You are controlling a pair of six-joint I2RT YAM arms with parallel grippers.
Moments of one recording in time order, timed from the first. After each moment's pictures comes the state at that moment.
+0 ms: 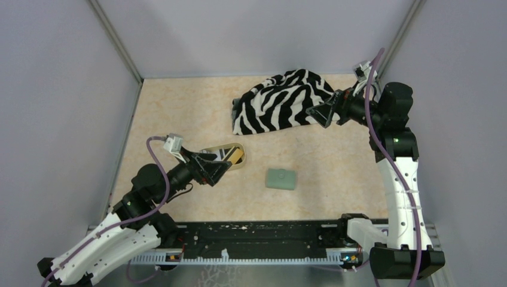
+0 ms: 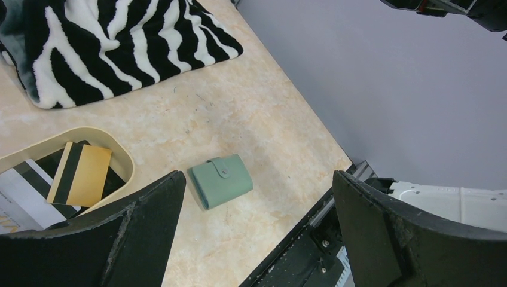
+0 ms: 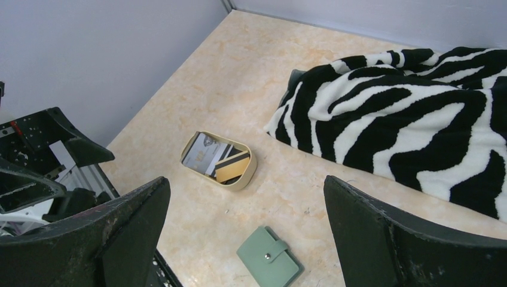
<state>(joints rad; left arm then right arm) -0.86 0.46 0.59 -0.14 -0.08 -0.60 -0.02 1.01 1.25 -0.46 -0.82 0.20</state>
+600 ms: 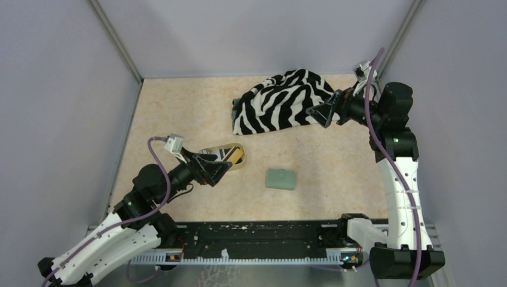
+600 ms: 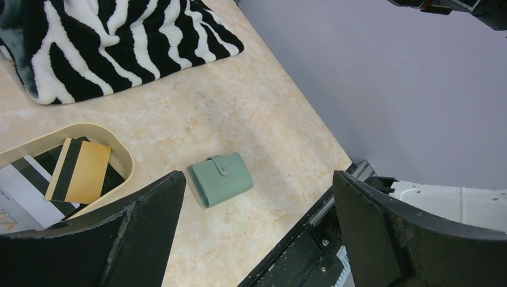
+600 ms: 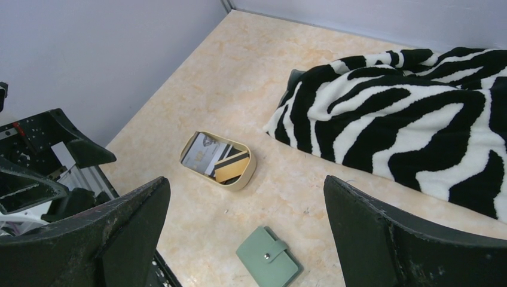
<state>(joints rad) -0.86 0.46 0.58 -0.13 -0.08 -0.61 -0.02 1.01 1.25 -0.46 -0.82 0.20</state>
